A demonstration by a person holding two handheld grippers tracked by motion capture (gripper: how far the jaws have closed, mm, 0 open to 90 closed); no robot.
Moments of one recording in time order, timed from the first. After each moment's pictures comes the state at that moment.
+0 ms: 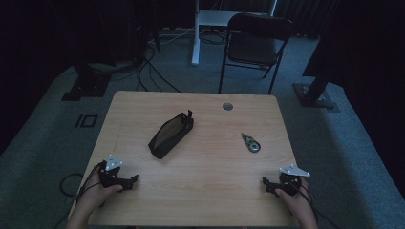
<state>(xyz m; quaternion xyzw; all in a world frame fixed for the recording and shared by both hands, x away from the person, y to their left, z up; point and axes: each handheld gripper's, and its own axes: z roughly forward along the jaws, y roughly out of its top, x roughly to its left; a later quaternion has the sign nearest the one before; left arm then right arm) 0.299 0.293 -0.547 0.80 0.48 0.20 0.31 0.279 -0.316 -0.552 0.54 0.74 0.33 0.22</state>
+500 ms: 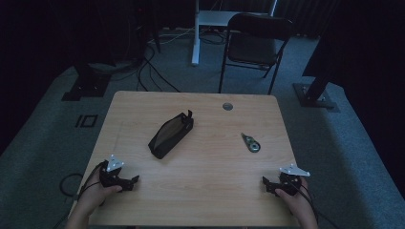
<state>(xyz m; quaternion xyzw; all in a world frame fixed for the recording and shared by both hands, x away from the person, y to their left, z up) 0.300 0.290 -0.546 0.81 0.45 0.20 0.31 0.279 -0.316 -0.552 0.54 0.74 0.33 0.22</state>
